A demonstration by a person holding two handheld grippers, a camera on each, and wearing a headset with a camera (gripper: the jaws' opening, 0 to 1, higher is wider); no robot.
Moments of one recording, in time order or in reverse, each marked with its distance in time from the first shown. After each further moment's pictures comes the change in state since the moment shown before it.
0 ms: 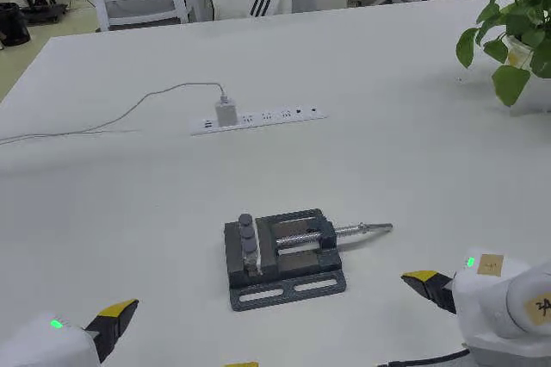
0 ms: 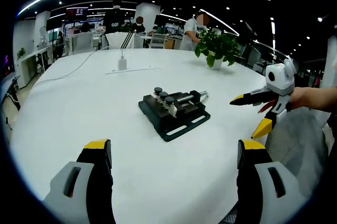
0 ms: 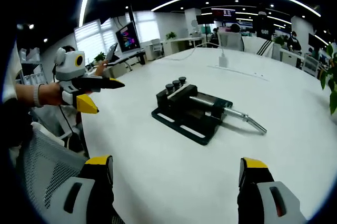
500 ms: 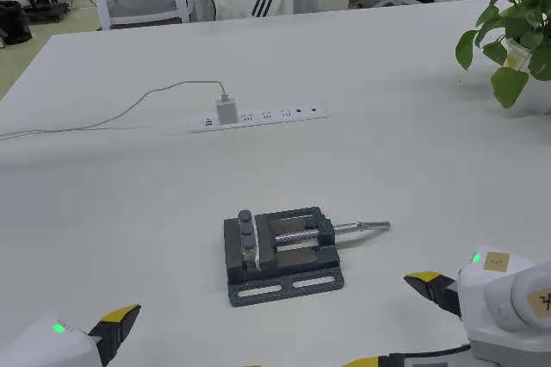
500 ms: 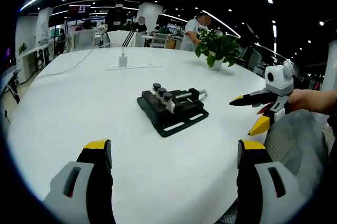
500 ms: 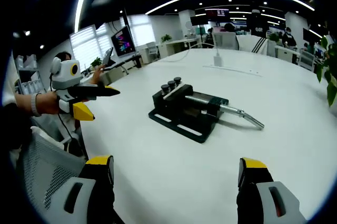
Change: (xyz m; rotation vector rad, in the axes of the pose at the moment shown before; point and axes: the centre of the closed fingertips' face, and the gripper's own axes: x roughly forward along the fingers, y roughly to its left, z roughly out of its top) left arm 0.000 -0.004 -0.011 -0.027 -0.005 0.005; right arm -0.001 -0.005 -0.005 0.038 -0.019 -0.018
